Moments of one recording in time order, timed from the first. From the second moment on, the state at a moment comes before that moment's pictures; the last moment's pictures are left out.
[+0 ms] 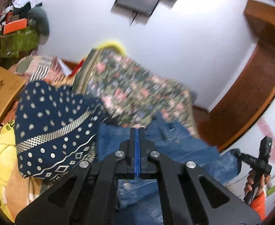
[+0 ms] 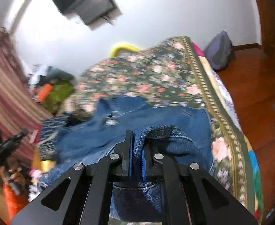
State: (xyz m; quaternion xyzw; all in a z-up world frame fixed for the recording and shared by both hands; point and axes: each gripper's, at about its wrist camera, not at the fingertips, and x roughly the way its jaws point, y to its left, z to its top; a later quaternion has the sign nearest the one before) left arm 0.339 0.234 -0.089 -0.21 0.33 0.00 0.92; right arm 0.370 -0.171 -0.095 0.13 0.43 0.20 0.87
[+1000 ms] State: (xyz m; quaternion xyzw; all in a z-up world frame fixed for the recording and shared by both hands) left arm 0.230 0.152 -0.216 -0.15 0.52 0.00 0.84; right arm 0.276 -0.175 -0.104 -0.04 0.47 0.20 0.86
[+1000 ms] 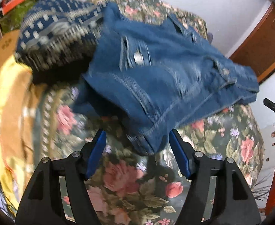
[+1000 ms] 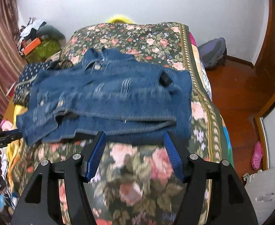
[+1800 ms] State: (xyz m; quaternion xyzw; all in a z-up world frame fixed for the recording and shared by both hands) left arm 0.267 0.131 -0.132 -0.12 0.42 -0.05 0.90; right arm 0.308 -0.194 -0.098 0.01 0.44 0.18 0.88
